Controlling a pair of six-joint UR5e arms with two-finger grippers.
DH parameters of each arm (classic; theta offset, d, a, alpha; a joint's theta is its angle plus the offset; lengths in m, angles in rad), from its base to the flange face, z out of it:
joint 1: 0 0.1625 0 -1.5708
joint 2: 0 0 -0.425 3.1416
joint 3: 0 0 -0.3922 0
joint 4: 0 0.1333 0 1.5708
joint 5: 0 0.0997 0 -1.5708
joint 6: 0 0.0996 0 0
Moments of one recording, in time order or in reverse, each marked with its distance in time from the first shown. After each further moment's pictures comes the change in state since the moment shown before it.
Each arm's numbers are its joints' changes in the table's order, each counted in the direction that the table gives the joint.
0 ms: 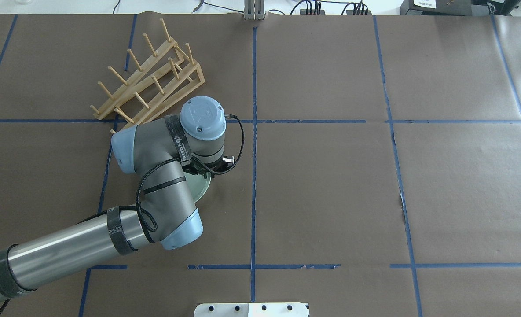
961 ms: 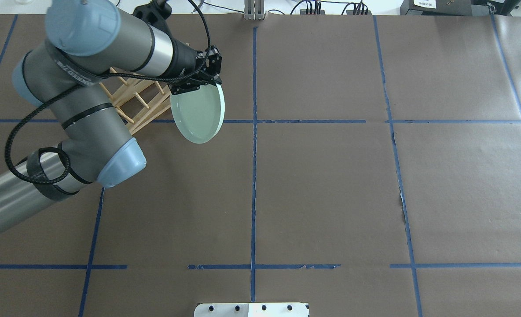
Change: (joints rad) left arm -0.288 -0.114 -0.227 -0.655 -0.052 -0.535; right arm 0.000 0.000 0.000 0.000 0.000 0.000
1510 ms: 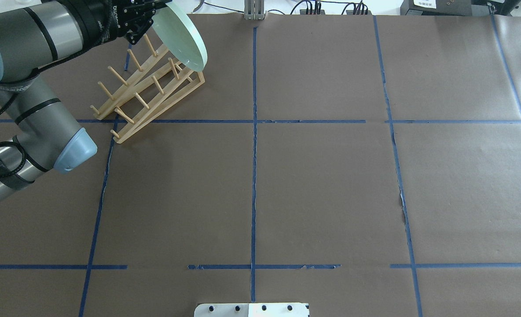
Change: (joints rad) left arm -0.083 -0.141 0.107 -0.693 0.323 -0.310; right arm 0.000 0.000 0.000 0.000 0.000 0.000
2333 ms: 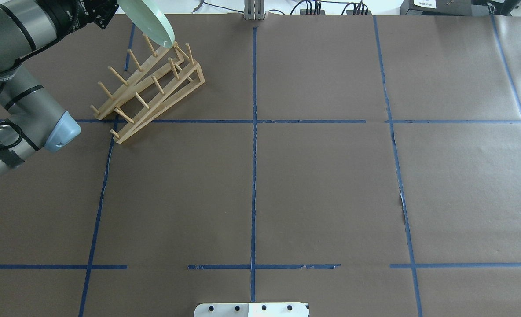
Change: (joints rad) left arm -0.075 0.005 0.221 -0.210 -0.010 0.037; right arm 0.000 0.000 0.000 0.000 0.000 0.000
